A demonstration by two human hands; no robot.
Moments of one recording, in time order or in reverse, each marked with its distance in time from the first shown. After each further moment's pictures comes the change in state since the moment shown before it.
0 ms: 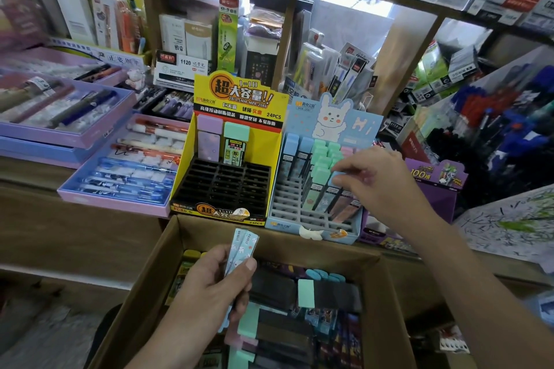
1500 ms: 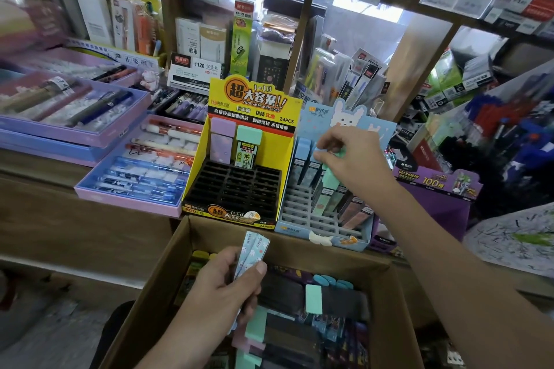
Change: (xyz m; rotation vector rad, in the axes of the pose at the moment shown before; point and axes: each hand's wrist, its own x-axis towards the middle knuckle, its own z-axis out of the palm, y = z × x) left_hand -0.003 0.006 -0.001 0.021 -0.003 -0.003; right_hand 0.060 -0.024 0.033 0.148 0.029 0.110
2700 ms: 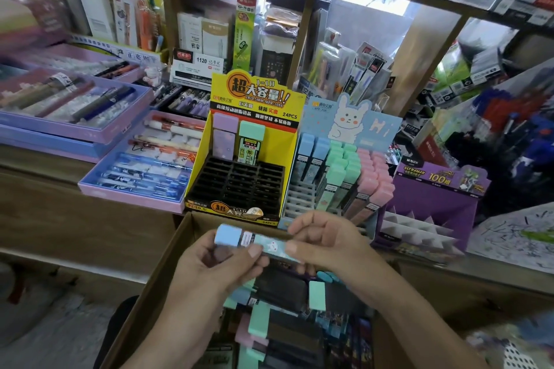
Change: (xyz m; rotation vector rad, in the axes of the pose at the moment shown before) left_hand 0.002 0.003 -0.008 -0.394 0.173 0.046; right_hand -0.123 -0.014 0.032 0.887 -0.537 0.387
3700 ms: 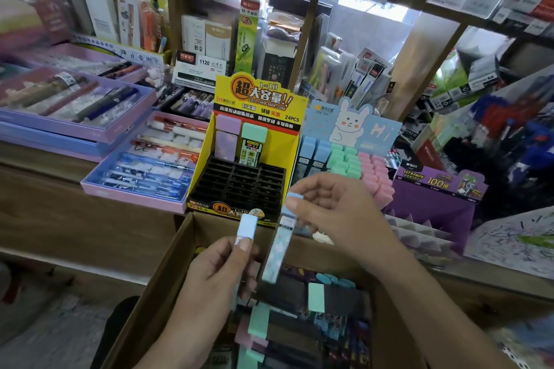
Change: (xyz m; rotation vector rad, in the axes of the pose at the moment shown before) left_hand -0.007 0.001 0.010 0.276 -0.028 0.065; right_hand 0.015 -0.049 0.003 -0.233 0.217 -0.269
